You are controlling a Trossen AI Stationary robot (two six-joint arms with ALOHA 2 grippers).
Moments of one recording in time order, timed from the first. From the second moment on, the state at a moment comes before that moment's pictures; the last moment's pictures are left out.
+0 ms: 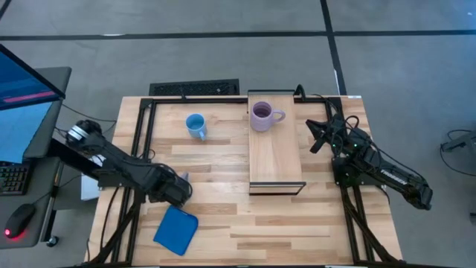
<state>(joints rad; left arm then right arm) -0.52 1.39 1.04 -1.25 0.10 -2.23 -0.57 0.01 0.01 0.03 0.05 0.10</state>
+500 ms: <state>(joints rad) -0.47 1.39 1.04 -1.27 0.07 -2.22 -0.57 0.01 0.01 0.03 0.05 0.10</state>
